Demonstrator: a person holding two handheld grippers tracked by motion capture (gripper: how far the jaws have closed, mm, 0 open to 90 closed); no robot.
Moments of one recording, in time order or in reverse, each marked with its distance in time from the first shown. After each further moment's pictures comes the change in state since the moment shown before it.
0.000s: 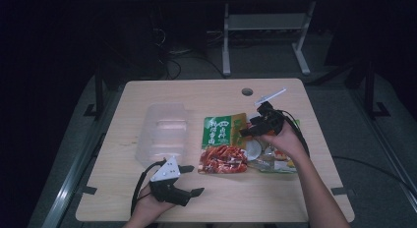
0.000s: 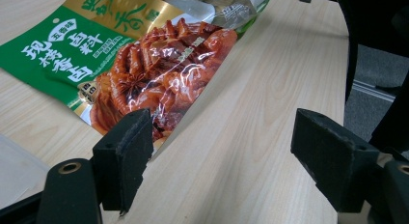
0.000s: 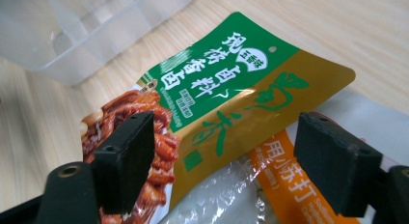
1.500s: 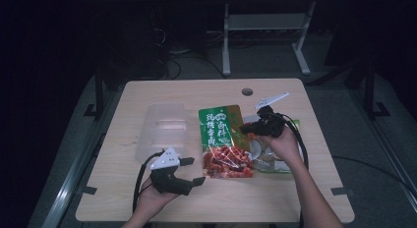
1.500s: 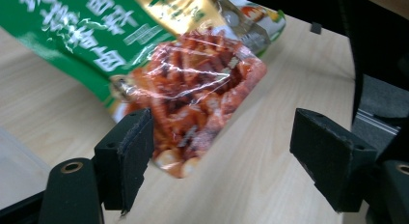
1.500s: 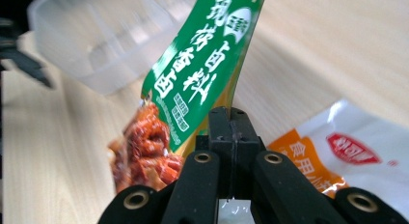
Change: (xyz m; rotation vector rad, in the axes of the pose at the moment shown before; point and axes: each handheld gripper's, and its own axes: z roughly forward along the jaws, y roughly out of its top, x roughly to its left) left arm 0.013 0.021 0.003 -0.043 0.021 -0.109; right arm 0.026 -0.008 -0.015 -0.109 0.033 -0.088
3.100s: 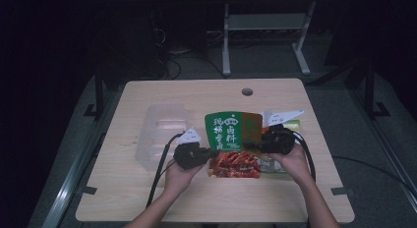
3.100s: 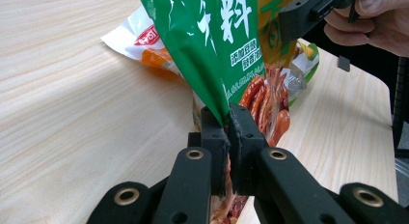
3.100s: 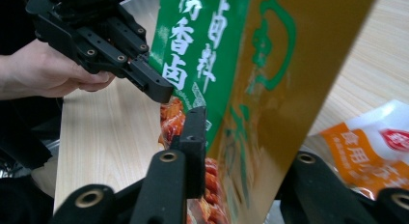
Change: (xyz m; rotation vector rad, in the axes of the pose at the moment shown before) left arm 0.026 0.029 0.063 0.001 0.000 -0.103; right arm 0.018 -0.043 -0.014 -0.128 0.125 -0.059
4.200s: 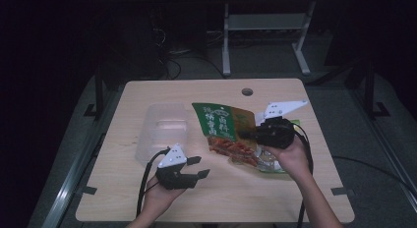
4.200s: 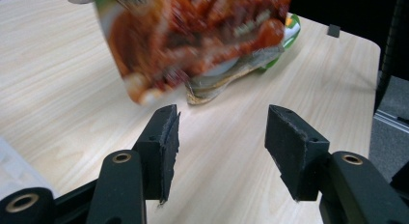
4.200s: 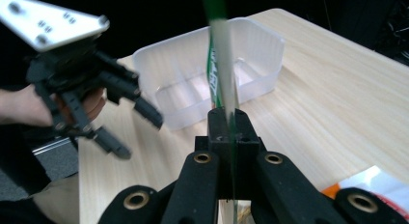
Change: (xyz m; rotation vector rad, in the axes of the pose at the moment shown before) left arm -0.033 -0.027 -0.057 0.005 0.063 0.130; right arm 0.052 0.057 -0.023 -0.058 -0.063 -0.099
